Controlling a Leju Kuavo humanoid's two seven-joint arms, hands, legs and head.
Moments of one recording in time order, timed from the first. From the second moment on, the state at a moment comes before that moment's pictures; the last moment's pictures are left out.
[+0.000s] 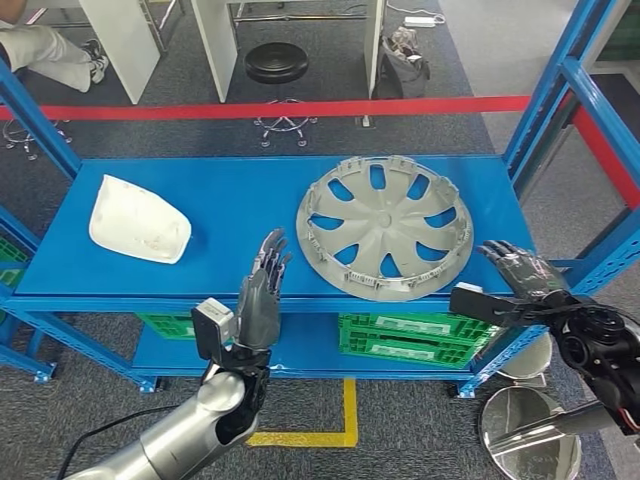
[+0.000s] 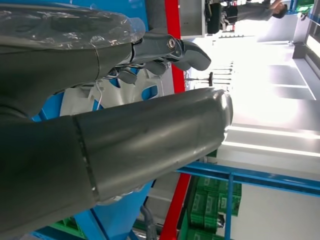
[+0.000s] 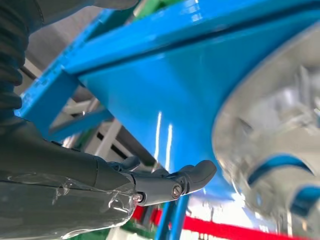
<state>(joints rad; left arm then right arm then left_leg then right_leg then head) -0.20 0.10 -0.58 -1.47 0.31 0.40 -0.59 -0.82 -0.32 1.06 -0.94 0.54 0.09 -0.08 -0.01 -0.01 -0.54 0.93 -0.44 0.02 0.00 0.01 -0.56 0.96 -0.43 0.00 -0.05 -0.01</state>
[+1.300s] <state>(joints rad) -0.23 0.08 -0.58 -1.46 0.32 0.37 -0.58 -0.76 -0.25 1.09 -1.23 0.50 0.10 -0.05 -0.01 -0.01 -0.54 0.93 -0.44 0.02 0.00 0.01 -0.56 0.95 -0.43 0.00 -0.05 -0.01</state>
